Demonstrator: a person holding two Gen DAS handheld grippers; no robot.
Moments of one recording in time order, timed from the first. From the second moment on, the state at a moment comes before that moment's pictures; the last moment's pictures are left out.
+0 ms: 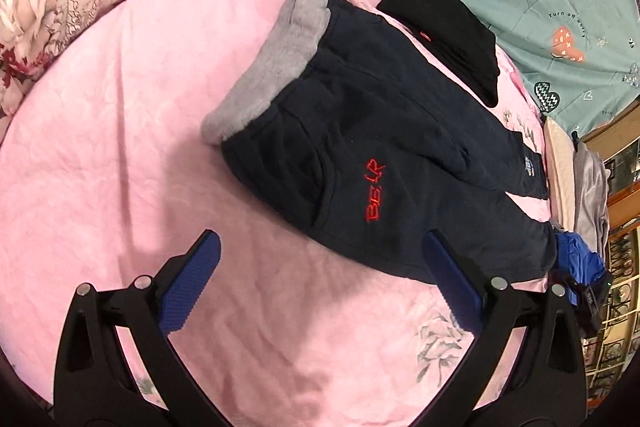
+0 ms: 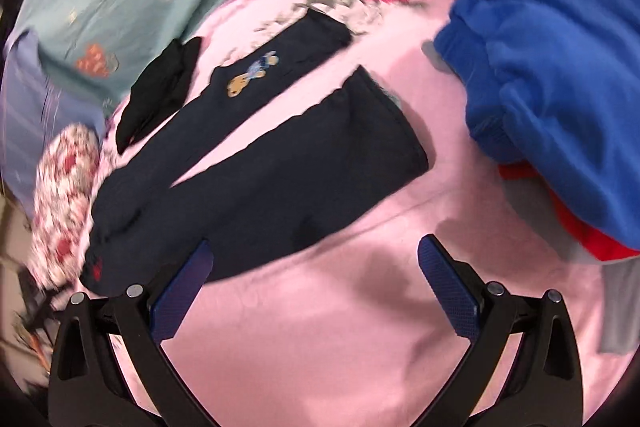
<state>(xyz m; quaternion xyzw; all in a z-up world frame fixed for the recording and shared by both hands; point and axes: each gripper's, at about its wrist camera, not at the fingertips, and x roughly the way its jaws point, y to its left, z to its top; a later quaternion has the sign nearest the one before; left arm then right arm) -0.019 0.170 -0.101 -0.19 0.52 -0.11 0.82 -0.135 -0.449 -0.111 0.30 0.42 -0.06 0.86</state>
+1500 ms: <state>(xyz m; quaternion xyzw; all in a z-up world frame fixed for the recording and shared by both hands) 0.025 0.176 -0.128 -0.31 0.49 -0.09 0.81 -0.110 -0.470 -0.152 0.42 0.39 -0.01 0.82</state>
